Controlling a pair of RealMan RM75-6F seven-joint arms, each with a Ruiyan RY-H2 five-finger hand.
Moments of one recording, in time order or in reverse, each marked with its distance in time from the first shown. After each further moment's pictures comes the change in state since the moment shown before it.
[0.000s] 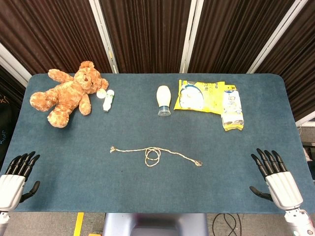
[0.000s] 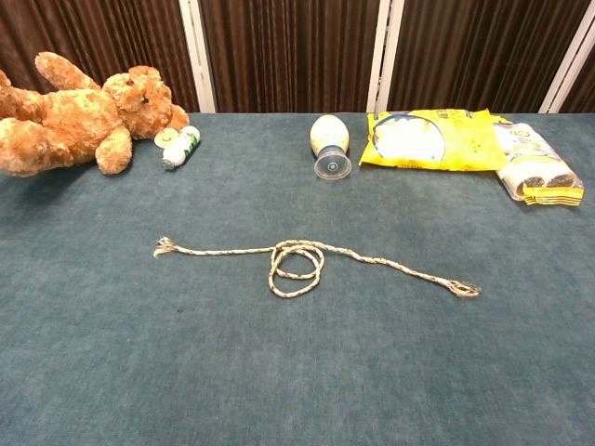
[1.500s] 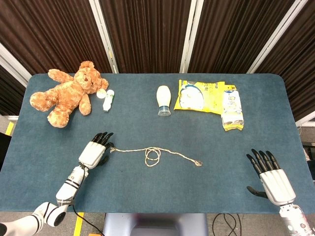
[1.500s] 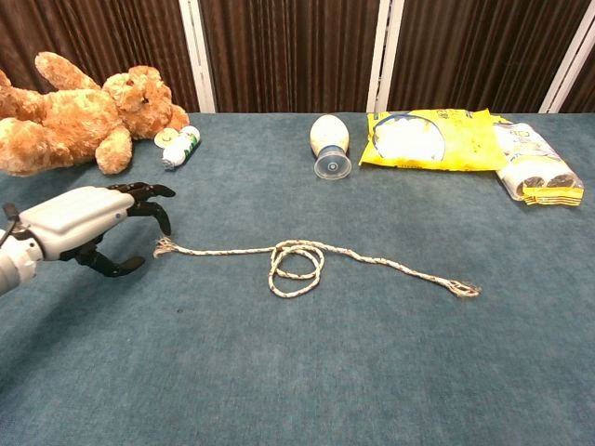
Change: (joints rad) left arm -0.482 -0.575 -0.143 0.445 -0.111 -0.506 0.072; right arm 0.035 -0.004 -0.006 -0.018 0.057 -0.121 -0.023
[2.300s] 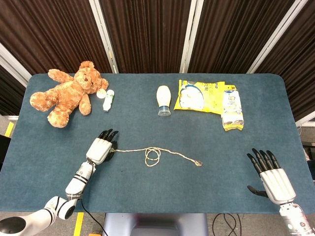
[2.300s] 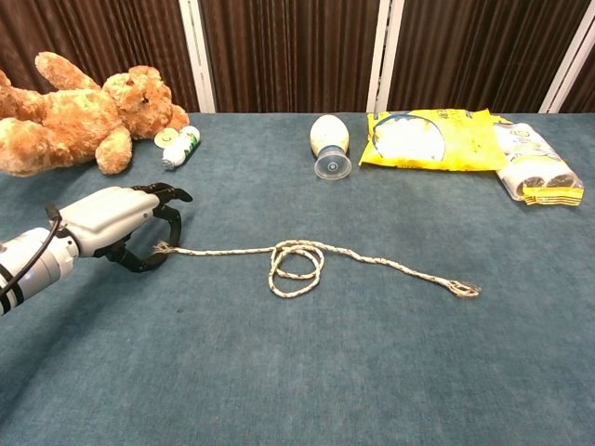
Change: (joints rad) left arm -0.072 -0.110 0.007 0.161 -0.051 -0.022 -0.017; right arm 0.006 0.001 0.004 -0.003 0.021 -0.016 -0.007
